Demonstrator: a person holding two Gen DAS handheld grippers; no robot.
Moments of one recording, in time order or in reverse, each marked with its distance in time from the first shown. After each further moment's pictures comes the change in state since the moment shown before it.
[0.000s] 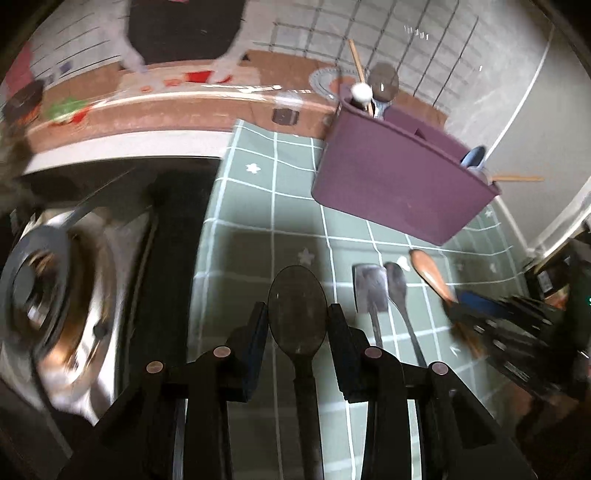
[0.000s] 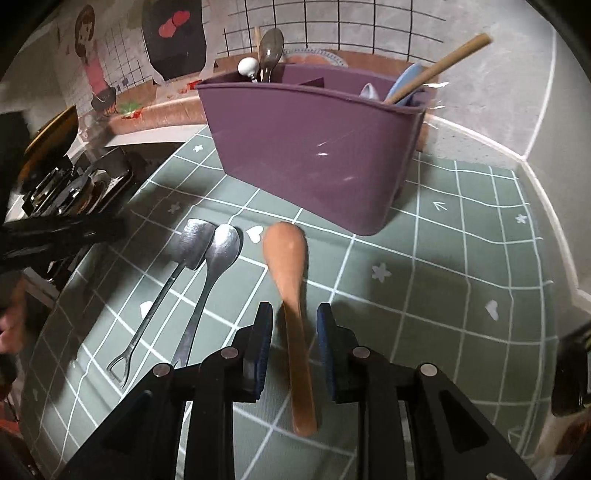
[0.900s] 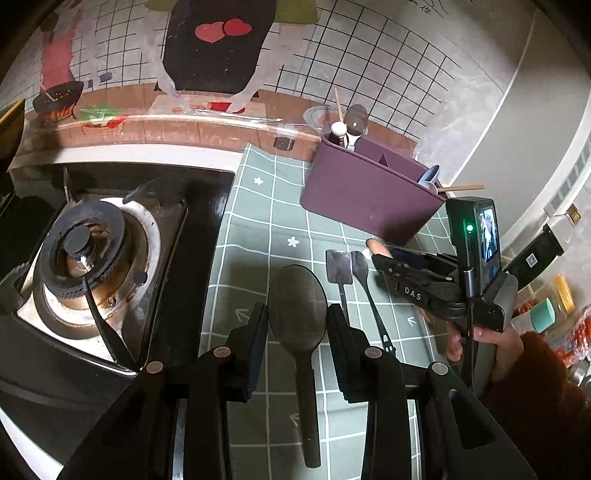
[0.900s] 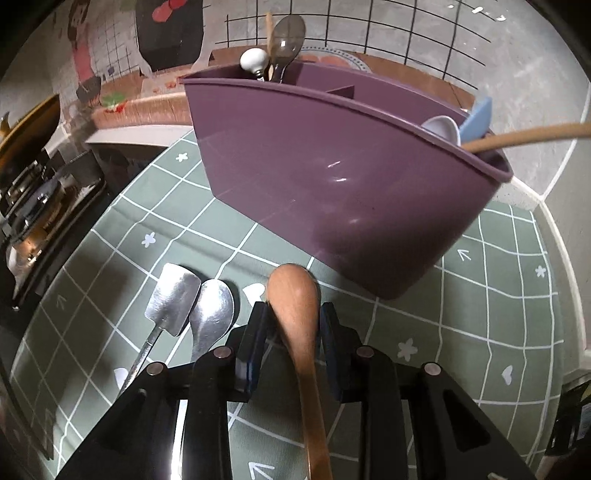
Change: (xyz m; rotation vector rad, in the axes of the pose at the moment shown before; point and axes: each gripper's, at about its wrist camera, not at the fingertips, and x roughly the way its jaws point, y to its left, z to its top) left arm -0.075 -0.007 -0.036 -0.023 -0.089 -0.027; right arm 0.038 0.023 0.038 -0.051 -0.007 -0.093
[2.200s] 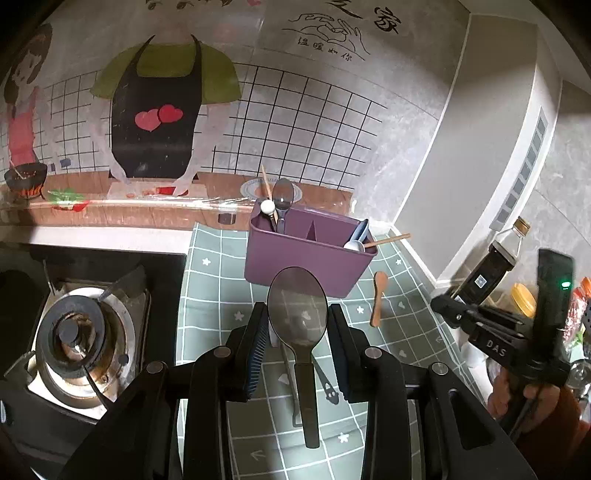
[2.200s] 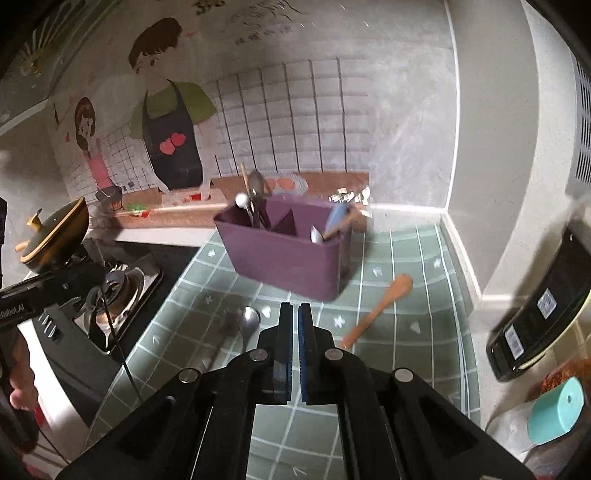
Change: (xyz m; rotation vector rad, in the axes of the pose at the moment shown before) left arm -0.053 -0.048 0.047 0.136 -0.153 -0.123; right arm -0.177 -0.040 -0.043 0.241 -0.253 0.040
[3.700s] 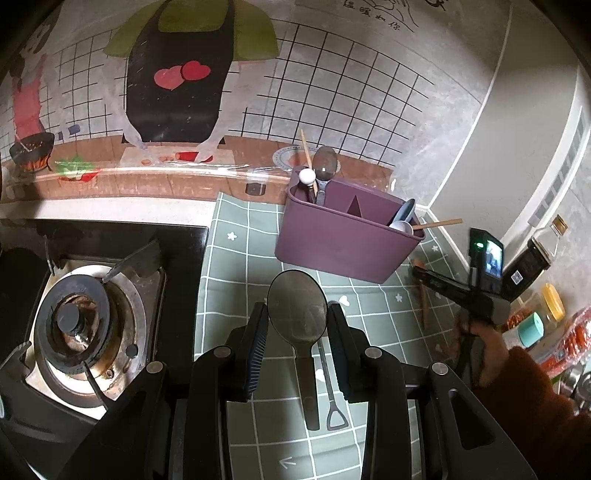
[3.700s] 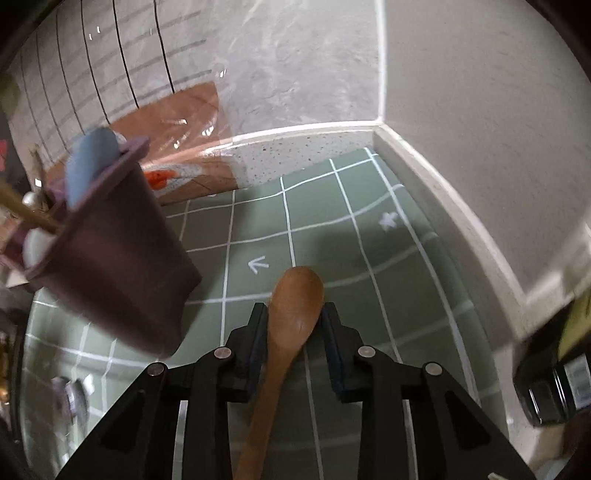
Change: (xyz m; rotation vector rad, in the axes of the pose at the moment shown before) left arm 0.042 0.032 -0.002 -0.044 0.093 0.069; right arm 0.166 -0.103 0.007 0.234 0.120 -0.276
